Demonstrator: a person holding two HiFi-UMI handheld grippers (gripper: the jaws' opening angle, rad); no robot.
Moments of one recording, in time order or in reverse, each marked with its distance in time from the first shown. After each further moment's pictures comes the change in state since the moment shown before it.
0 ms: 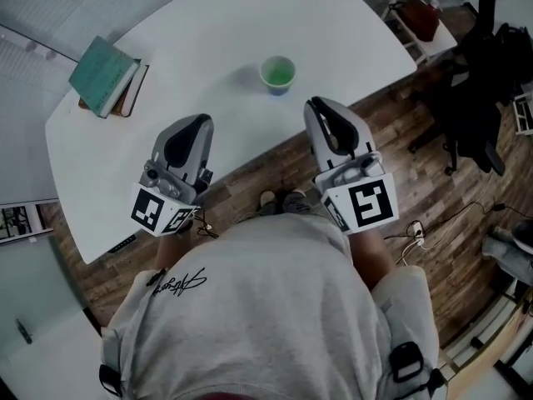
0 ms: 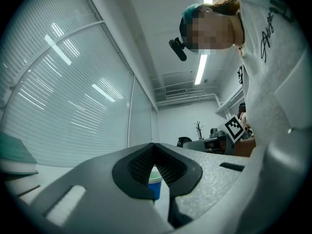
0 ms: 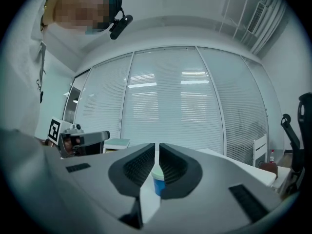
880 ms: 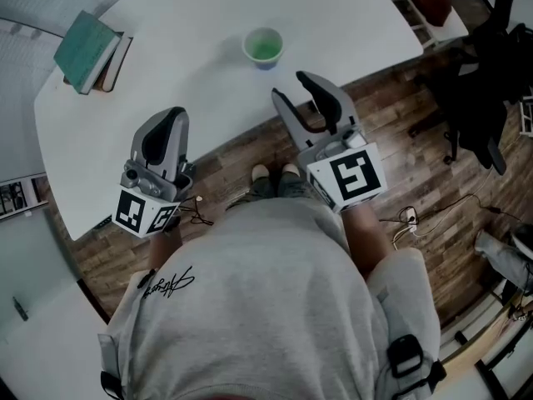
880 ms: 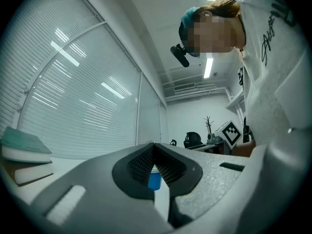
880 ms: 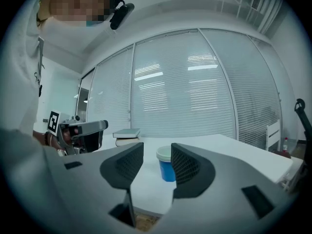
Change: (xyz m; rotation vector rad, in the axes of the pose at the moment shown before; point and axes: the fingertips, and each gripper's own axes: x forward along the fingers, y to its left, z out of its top) left arm -0.017 -0.007 -0.016 -0.012 0.058 0.135; right arm 0.016 0.002 -0.051 0.054 0.117 0.152
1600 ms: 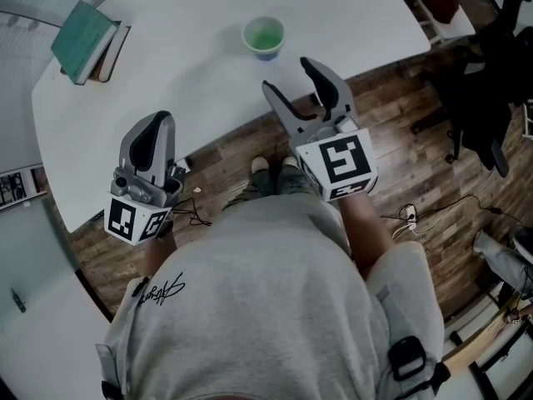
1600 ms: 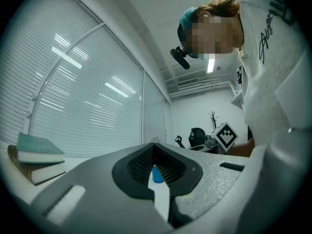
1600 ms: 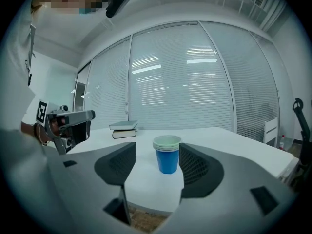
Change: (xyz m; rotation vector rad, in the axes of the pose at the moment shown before) left arm -0.023 0.003 -0.002 0.023 0.041 0.069; right arm 0.016 -0.006 -0.029 0.013 0.079 -0.023
